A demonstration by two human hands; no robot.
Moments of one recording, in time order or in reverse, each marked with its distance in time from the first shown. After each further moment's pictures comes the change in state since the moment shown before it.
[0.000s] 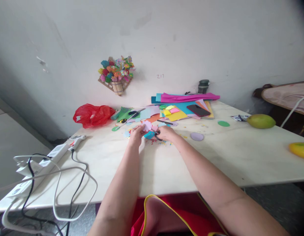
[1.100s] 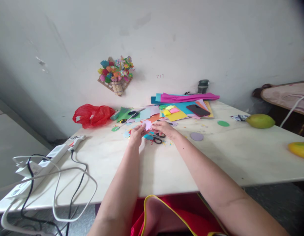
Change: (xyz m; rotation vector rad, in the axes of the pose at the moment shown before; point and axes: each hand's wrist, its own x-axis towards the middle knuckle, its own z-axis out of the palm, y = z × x) left_hand -0.003 0.002 0.003 0.052 -0.029 -0.044; right_hand 0.003 0.000 -0.002 1.058 0.029 -0.070
